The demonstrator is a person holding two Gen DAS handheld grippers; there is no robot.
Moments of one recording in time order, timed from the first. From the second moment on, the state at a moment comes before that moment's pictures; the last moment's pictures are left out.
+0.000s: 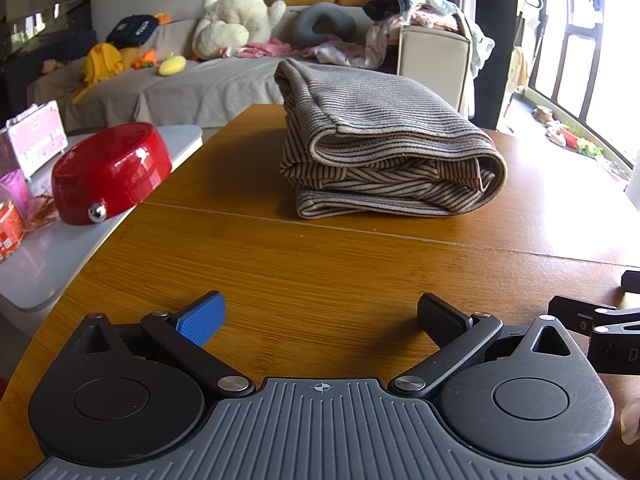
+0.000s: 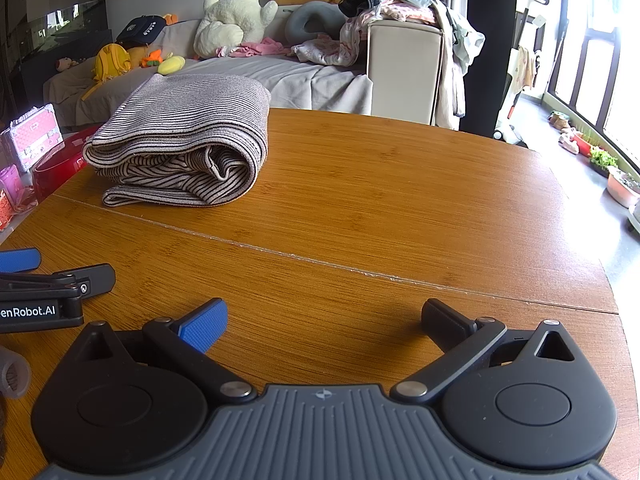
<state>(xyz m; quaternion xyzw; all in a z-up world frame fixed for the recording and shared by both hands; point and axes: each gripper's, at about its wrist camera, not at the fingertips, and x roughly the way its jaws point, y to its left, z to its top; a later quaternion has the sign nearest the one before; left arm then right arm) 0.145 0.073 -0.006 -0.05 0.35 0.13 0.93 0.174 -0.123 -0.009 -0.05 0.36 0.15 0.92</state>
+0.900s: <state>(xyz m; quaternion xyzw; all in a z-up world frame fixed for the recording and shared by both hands) 0.141 0.079 -0.003 -0.06 0.34 0.10 0.93 0.170 -0.117 -0.010 -0.05 0.36 0.13 0.92</state>
